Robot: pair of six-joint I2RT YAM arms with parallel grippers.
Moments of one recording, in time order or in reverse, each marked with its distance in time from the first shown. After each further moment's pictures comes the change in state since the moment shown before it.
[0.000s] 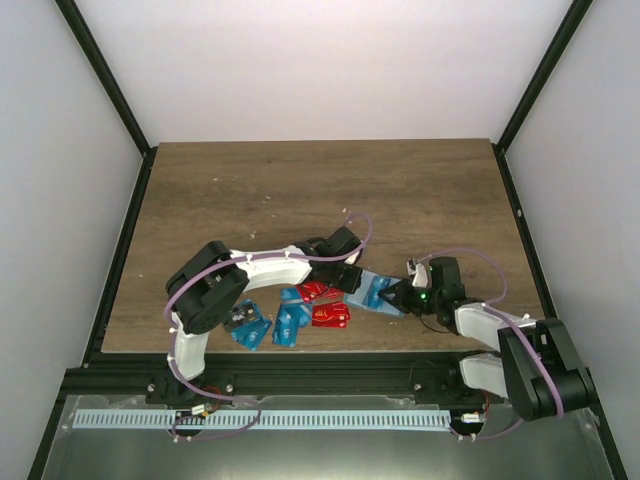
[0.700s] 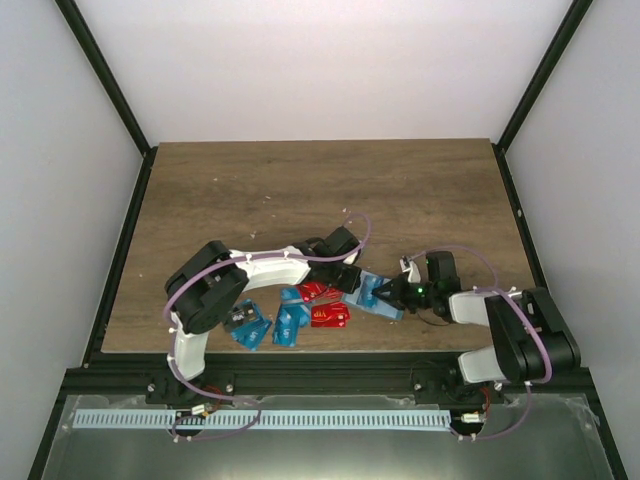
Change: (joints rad) left arm 0.005 -0.003 -0.018 0.027 0.012 0.001; right arm -0.006 0.182 0.061 0.075 -0.133 0.013
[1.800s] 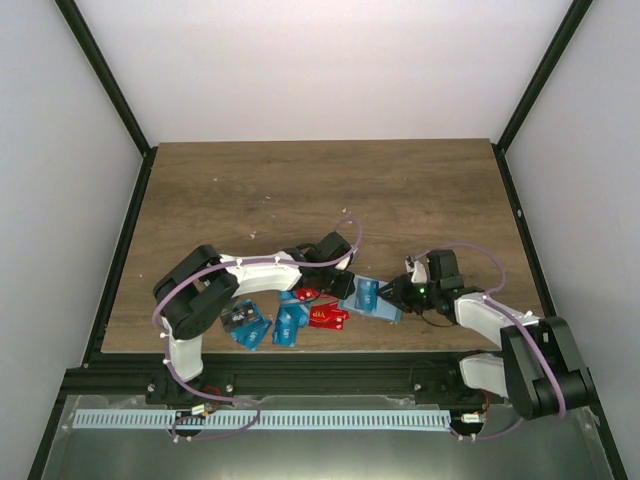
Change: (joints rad) left arm 0.001 -0.074 -0.105 0.034 0.026 -0.030; right arm 0.016 -0.182 0.048 -0.293 0.132 -0.033
